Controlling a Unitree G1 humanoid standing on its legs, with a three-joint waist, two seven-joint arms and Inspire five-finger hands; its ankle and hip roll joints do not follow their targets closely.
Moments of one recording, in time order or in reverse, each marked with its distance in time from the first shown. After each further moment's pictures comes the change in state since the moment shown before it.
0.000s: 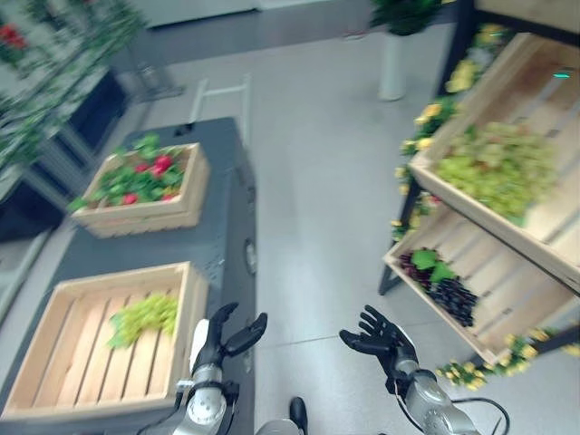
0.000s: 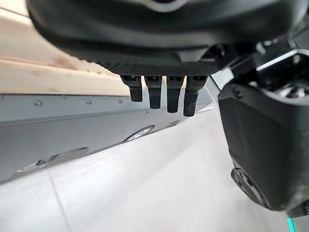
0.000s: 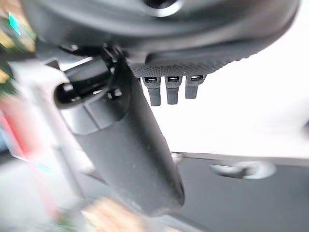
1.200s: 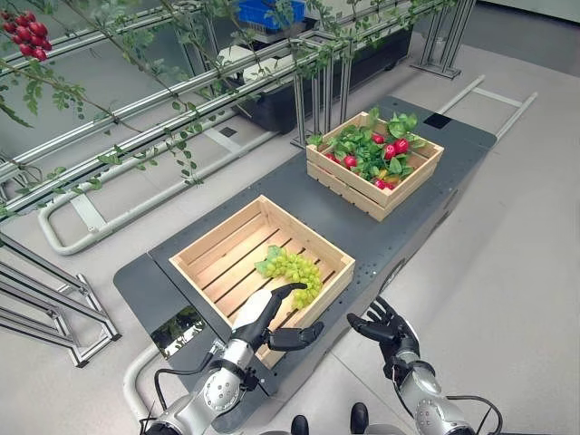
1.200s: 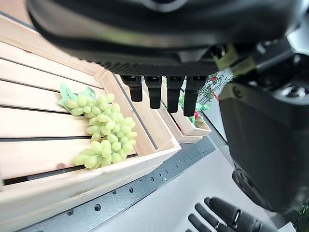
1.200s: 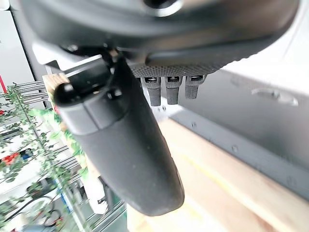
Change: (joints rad) left arm -0.046 0.152 -0.166 -0.106 0.262 -0.177 -0.069; right arm -0.126 0.078 -0.075 0.082 0.064 -0.040 -0.061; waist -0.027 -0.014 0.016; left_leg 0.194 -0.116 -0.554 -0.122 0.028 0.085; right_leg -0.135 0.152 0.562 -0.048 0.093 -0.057
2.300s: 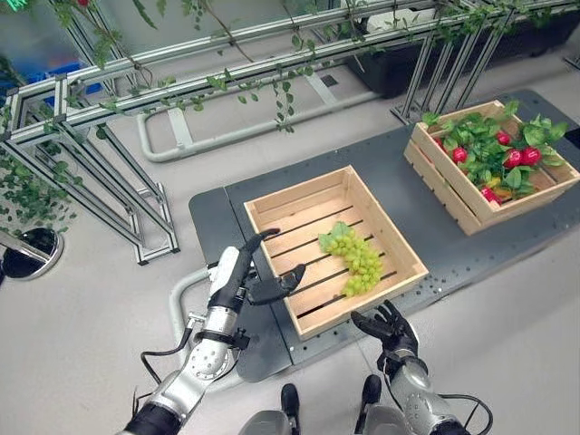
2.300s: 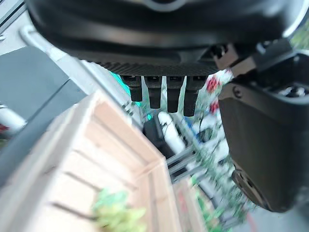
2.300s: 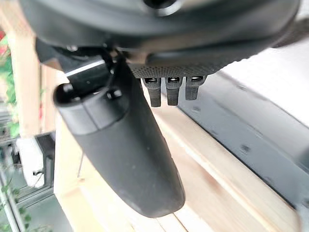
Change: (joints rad) left arm -0.014 -0.003 0.211 -0.201 -0.228 -0.070 0.029; right arm -0.047 0.077 -0.035 0.039 -0.042 0.001 -0.148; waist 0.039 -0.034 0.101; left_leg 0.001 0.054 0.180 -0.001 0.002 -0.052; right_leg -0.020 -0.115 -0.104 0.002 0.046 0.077
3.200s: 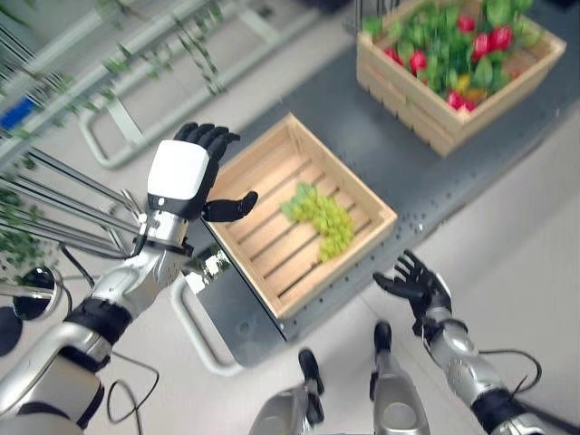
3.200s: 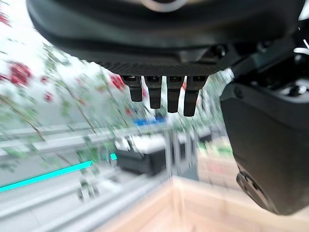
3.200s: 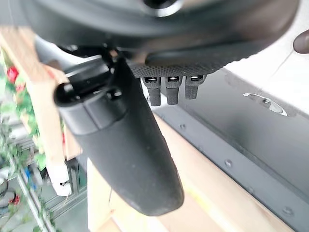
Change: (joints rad) left arm -0.735 0.408 -0.337 0.381 0.555 0.327 0.342; right arm -0.210 -0.275 0.000 -0.148 0.093 -0.013 0.173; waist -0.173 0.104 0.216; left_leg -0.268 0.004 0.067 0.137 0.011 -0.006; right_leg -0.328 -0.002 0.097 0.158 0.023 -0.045
